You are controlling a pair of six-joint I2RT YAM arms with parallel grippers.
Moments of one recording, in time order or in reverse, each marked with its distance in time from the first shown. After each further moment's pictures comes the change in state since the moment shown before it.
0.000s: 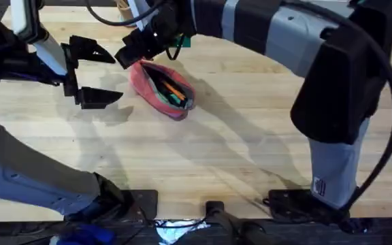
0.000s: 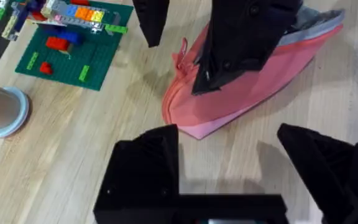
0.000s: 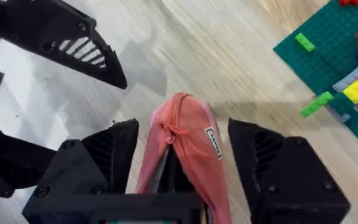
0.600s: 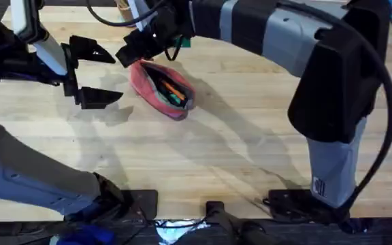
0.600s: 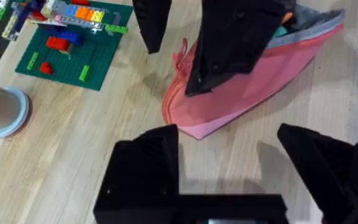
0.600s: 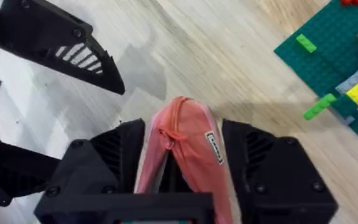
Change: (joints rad) left arm 0.000 0.000 0.000 0.000 0.000 0.000; right arm 0.000 0.013 0.000 0.023 -0.002 0.022
